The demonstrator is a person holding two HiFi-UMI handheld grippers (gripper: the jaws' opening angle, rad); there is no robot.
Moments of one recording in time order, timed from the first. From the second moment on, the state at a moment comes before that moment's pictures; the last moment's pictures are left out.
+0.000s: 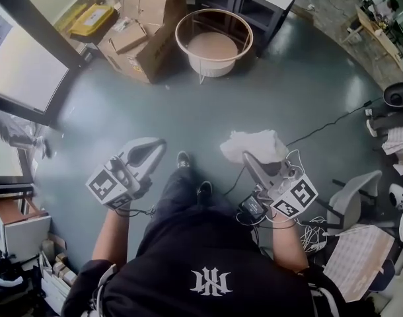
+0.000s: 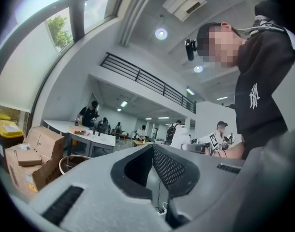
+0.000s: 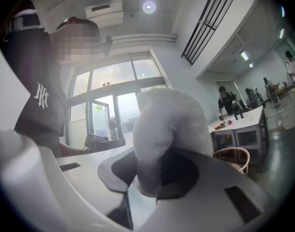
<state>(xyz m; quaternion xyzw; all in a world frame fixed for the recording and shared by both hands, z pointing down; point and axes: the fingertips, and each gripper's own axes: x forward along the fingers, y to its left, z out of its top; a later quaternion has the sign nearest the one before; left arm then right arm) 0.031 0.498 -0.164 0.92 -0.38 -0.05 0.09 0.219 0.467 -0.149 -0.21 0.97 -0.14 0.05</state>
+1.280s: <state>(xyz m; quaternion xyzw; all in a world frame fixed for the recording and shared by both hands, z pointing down) -0.149 0.244 -0.143 0.93 -0.35 -0.10 0.10 0.075 0.233 -0.172 -0.30 0.95 -0.10 -0.02</state>
